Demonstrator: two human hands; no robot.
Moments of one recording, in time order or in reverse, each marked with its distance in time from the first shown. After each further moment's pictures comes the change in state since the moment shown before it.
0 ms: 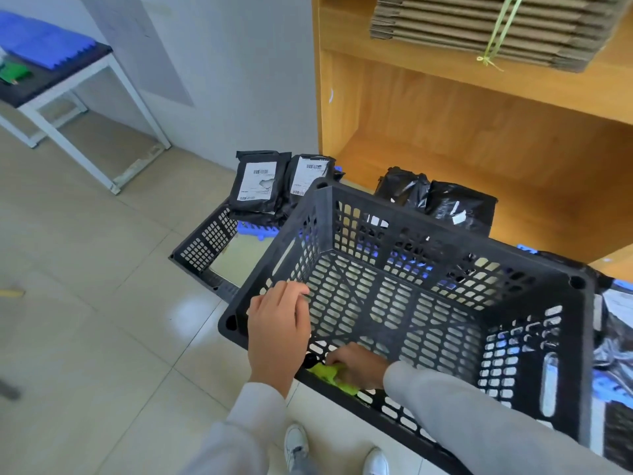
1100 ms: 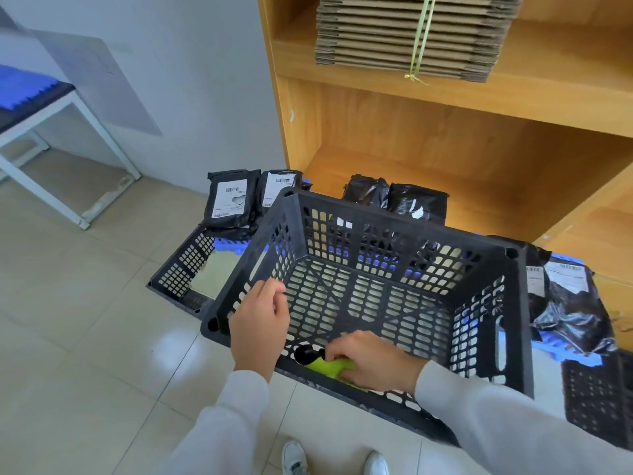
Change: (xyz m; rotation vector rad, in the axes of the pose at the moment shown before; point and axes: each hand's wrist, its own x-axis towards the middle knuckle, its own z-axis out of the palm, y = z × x) left_hand 0.002 0.016 -0.016 0.082 -0.100 -0.054; right_hand -0.120 -0.047 -0.046 -0.102 0.257 -0.154
